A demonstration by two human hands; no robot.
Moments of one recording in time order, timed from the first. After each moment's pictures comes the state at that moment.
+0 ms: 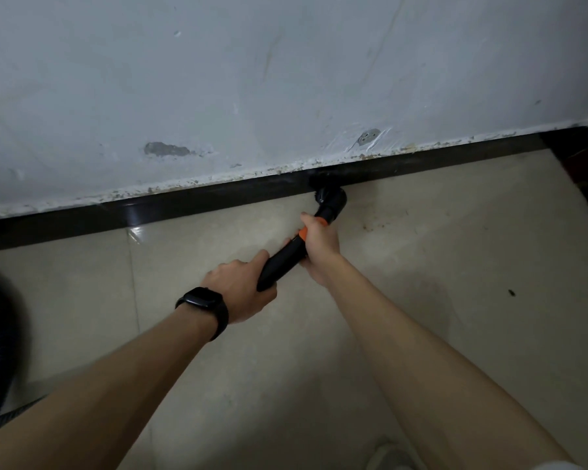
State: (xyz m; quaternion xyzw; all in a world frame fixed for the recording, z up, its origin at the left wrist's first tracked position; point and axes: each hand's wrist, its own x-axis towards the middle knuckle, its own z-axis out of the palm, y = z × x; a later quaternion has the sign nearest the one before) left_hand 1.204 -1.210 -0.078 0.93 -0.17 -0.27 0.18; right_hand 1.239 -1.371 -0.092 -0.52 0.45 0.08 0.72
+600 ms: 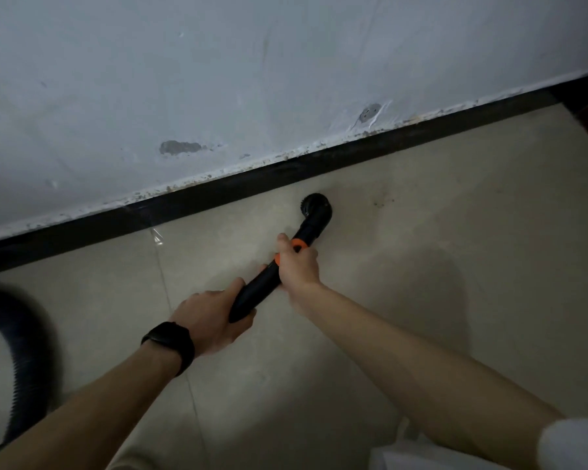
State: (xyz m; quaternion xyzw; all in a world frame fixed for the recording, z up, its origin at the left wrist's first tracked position) left_hand 1.156 -1.123 -0.082 0.92 -0.20 -0.31 0.14; right_hand 1.176 -1.291 -0.101 -0.56 0.45 0.13 0.68
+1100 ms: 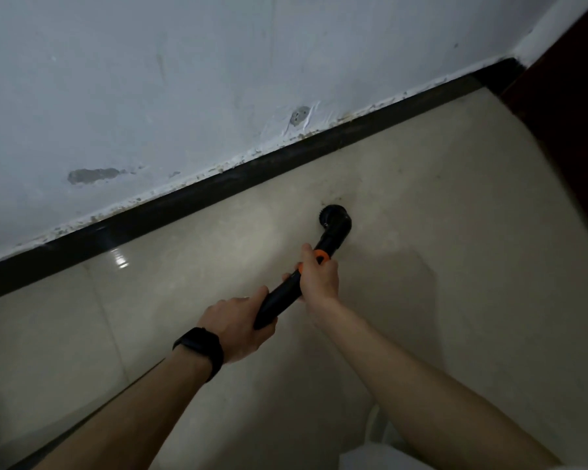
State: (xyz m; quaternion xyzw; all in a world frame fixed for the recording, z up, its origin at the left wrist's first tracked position) left_hand 1.150 -1.233 -0.083 0.89 -0.30 -0.31 0.13; right_hand 1.137 -1.393 -0.105 -0.52 0.52 -0.01 0.67
